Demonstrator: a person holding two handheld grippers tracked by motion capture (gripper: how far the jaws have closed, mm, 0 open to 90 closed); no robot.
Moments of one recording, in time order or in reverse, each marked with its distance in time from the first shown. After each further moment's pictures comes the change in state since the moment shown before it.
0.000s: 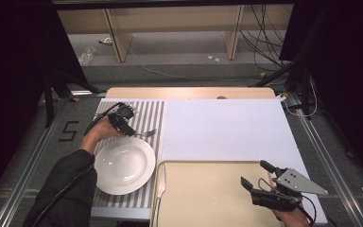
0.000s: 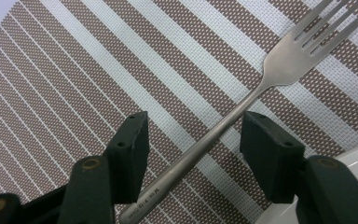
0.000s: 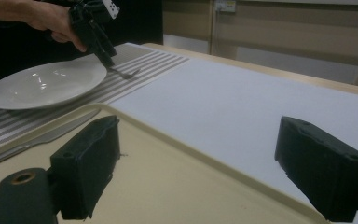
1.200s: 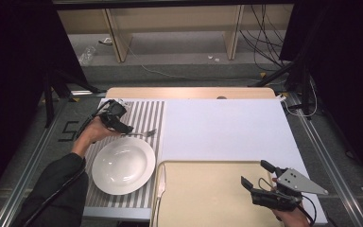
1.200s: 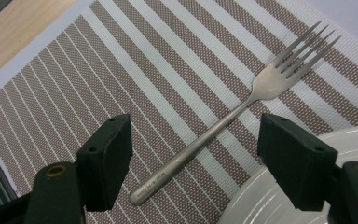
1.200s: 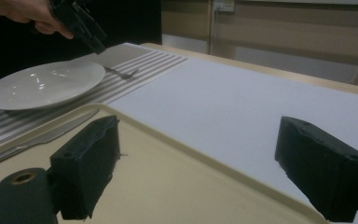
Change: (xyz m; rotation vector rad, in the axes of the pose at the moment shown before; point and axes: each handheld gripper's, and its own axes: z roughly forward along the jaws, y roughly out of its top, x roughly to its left) left arm -0.001 -0.014 -0.035 -0.145 0.039 -0.092; right arm 0.000 0.000 0.000 0.000 -0.005 0.001
